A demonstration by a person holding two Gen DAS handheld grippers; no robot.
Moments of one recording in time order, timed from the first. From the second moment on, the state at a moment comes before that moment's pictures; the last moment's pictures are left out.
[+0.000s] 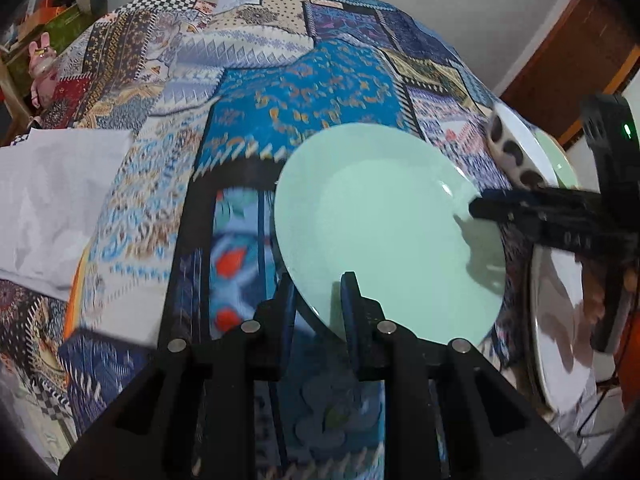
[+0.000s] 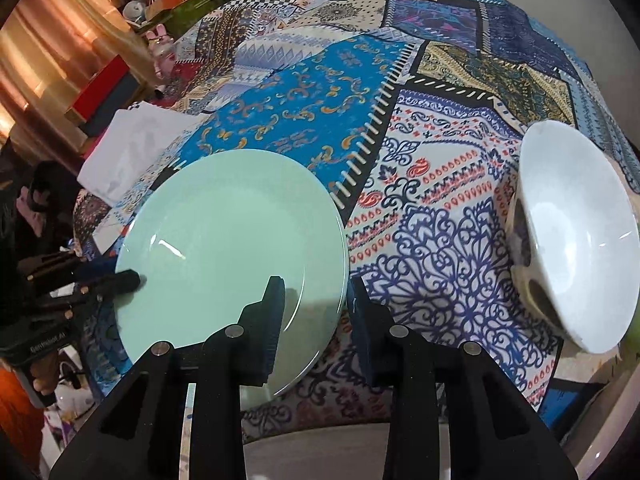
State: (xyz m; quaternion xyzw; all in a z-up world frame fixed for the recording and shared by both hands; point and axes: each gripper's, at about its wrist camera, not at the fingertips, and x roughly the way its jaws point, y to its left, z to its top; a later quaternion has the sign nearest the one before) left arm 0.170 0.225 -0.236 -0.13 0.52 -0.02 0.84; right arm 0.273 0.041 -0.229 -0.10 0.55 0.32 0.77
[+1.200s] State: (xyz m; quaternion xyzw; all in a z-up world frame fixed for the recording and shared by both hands) left arm 0.149 0.202 -0.197 -0.12 0.47 -0.01 0.87; right arm 0.229 0.016 -0.189 -0.06 0.48 0.32 0.81
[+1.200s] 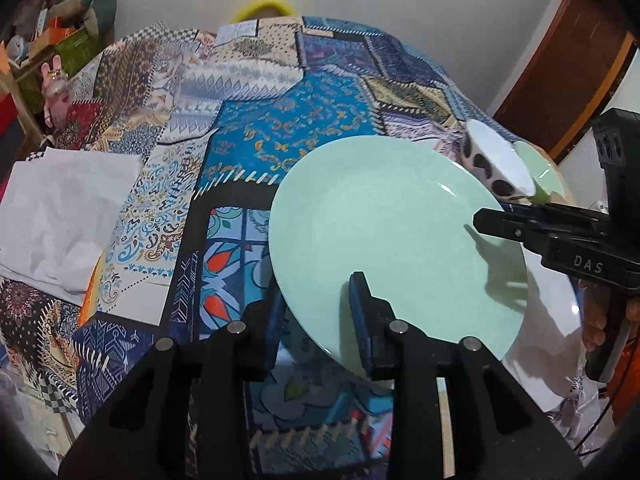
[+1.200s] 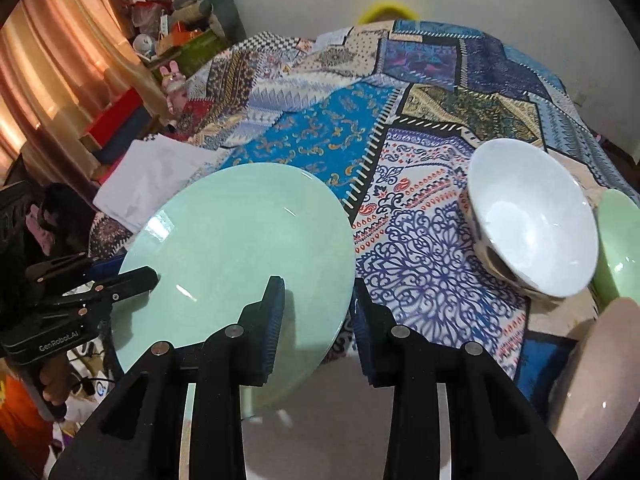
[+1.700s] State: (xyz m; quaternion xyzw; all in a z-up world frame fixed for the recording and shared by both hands) left arm 0.120 0.156 -0.146 -0.10 0.44 -0.02 0.89; right arm 0.190 -0.036 -0.152 -0.04 0.44 0.33 0.84
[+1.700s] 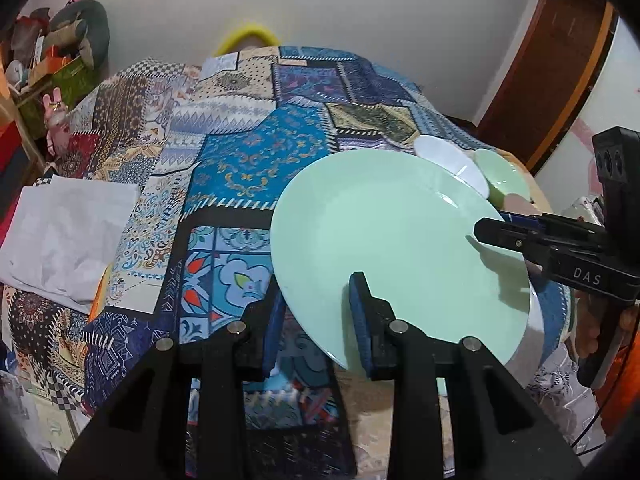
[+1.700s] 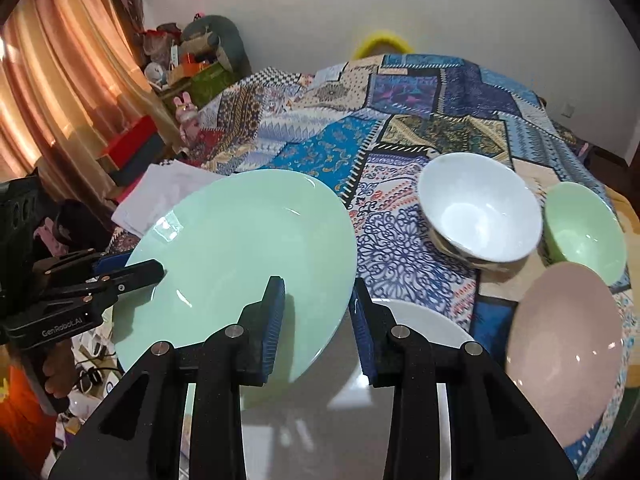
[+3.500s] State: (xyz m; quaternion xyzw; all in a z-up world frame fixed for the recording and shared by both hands) left arm 0.128 0.042 -0.192 -0.06 0.51 -0.08 0.86; right arm 0.149 -0.149 -0.206 0.06 0.48 0.27 0.83
